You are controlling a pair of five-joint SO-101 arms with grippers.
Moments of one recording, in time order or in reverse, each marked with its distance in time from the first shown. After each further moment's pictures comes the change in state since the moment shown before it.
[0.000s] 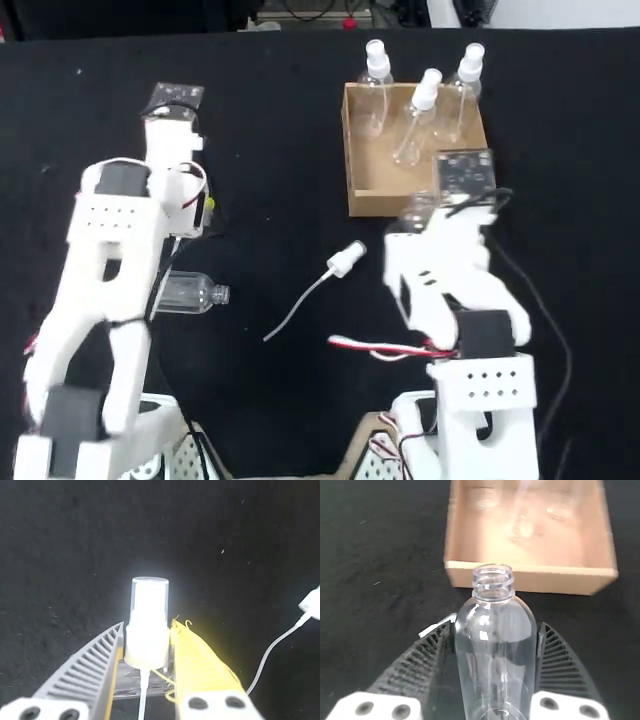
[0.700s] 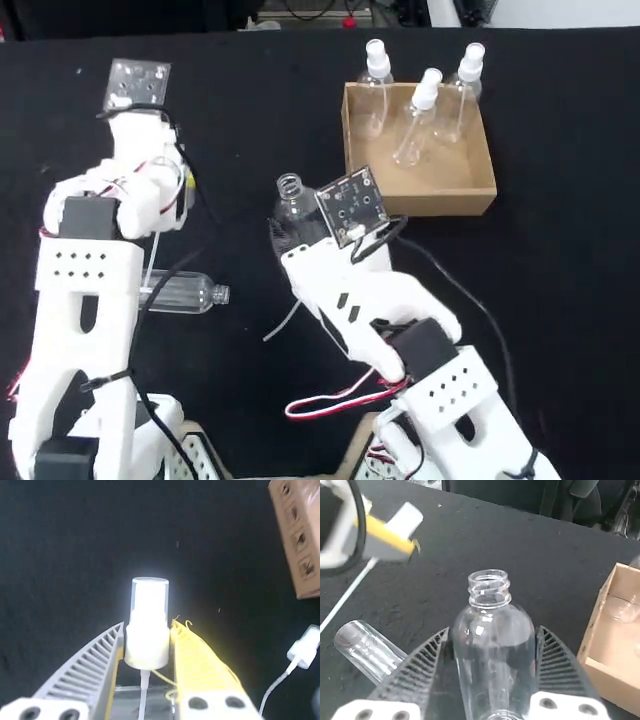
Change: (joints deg) left arm -1.9 -13.2 2.4 -7.5 -0.3; right arm -26.3 0.0 7.3 -24.7 0.0
